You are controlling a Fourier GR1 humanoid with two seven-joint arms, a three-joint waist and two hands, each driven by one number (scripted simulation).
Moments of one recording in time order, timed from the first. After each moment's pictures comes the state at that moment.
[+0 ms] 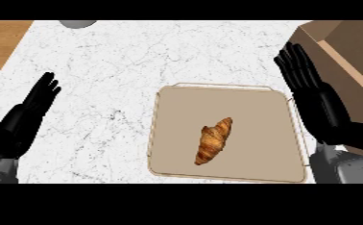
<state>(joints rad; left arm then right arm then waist) -0.04 0.61 -0.14 -1.46 0.42 0.08 -0.10 -0.18 -0.24 0.06 -1.71 -0.26 0.08 -0.04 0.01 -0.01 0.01</state>
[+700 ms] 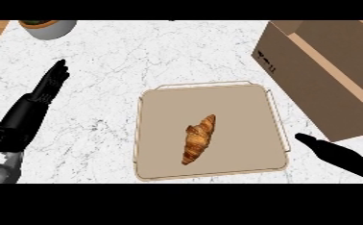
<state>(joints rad) -0.10 0.64 -0.21 -1.55 0.27 0.09 -0.15 0.13 -0.37 -0.01 -2.04 0.35 -0.37 0.28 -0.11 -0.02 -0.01</state>
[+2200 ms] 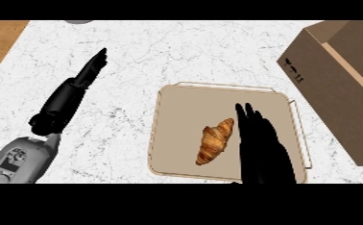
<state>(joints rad) -0.28 0.53 -0.31 -1.51 0.17 0.07 -0.10 -0.10 -0.08 0.63 -2.06 1.01 0.33 1.17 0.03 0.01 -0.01</state>
